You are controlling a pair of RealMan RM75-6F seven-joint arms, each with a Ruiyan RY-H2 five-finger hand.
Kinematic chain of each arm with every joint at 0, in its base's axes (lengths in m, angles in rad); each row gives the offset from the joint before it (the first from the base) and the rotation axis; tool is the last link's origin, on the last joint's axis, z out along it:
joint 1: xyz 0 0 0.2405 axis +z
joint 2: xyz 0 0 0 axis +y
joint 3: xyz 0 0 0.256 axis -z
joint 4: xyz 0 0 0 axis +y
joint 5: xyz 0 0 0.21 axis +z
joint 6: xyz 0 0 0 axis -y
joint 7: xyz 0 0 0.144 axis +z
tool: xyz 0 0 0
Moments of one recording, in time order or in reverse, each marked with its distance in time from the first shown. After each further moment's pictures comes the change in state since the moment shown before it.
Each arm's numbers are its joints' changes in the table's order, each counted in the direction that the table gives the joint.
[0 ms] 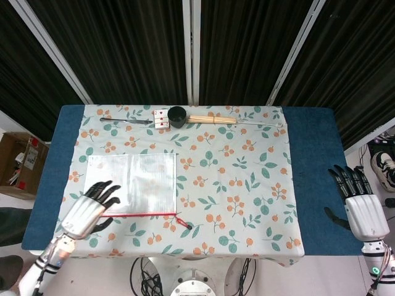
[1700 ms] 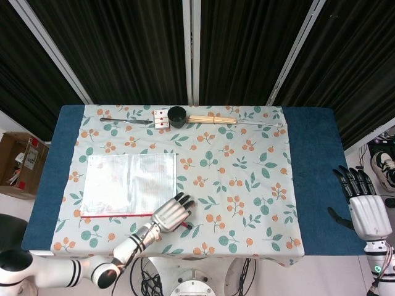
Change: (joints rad) left arm -0.419 -0.498 0.050 0.133 -0.544 0.434 0.547; right arm -0.003 -0.030 0.005 0.071 0.036 0.007 0.061
